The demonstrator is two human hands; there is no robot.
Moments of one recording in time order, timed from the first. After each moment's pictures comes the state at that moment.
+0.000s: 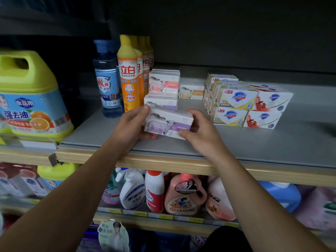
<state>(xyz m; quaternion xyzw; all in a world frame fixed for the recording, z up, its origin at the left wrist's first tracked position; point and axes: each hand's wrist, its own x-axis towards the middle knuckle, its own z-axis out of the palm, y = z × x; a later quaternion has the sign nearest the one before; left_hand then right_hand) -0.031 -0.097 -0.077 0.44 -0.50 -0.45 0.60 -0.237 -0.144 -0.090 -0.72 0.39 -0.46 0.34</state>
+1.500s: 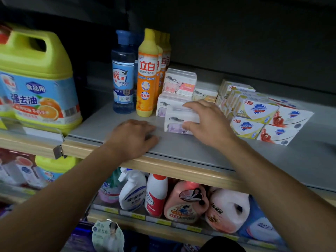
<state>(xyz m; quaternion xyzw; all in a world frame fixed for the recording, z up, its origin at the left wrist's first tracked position) 0.015 -0.091 -0.099 0.67 -0.72 0.04 0.19 -0.207 -0.164 -0.042 -0.87 0.41 -0.27 -0.02</state>
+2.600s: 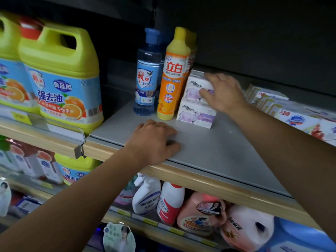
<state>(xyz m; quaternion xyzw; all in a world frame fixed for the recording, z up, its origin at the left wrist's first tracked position) 0.021 -0.095 -0.096 0.68 -0.71 0.00 0.18 -0.153 -0.267 0.000 -0.86 0.44 -0.23 -0.12</state>
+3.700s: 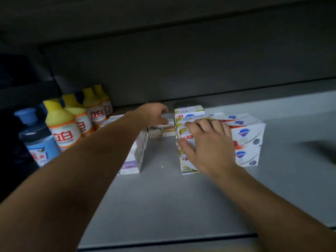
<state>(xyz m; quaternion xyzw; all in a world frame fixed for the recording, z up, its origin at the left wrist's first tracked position) -0.141 -0.361 0.043 0.63 -0.78 0.06 0.06 -0.333 -0.243 -0.035 -0.74 0.58 -0.30 -0.17</state>
